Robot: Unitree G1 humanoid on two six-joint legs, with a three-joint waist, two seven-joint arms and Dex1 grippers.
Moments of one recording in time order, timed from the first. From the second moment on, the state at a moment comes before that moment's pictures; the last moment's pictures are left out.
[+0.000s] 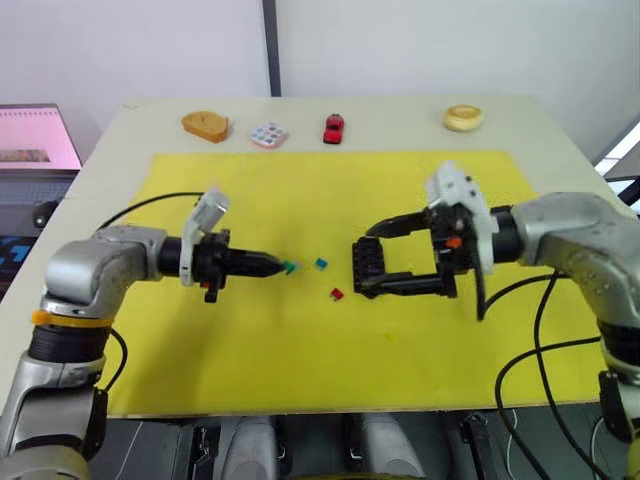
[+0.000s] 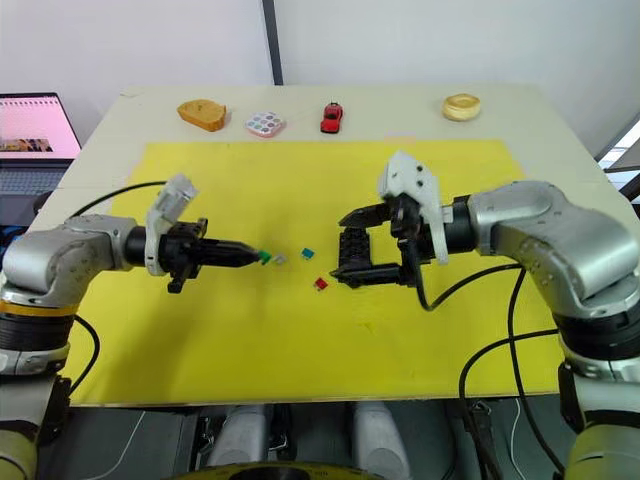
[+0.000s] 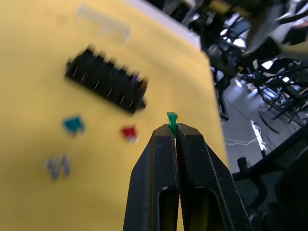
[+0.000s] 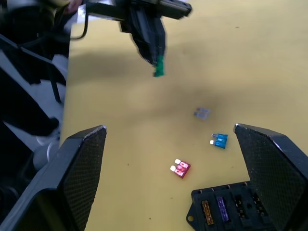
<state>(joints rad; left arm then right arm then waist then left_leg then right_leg) -0.62 0.69 0.04 -0.18 -0.74 1.02 -1.26 -0.76 -0.86 0.02 -0.34 0.84 1.12 1.04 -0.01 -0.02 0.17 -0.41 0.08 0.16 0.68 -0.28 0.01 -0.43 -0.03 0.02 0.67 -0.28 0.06</state>
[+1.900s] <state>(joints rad) -0.66 0.62 0.01 -0.26 -0.86 0.97 -1.10 -0.89 -0.74 0.03 -0.29 1.02 1.31 0.88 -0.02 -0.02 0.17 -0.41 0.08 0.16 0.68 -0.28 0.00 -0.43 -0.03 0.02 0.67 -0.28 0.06</state>
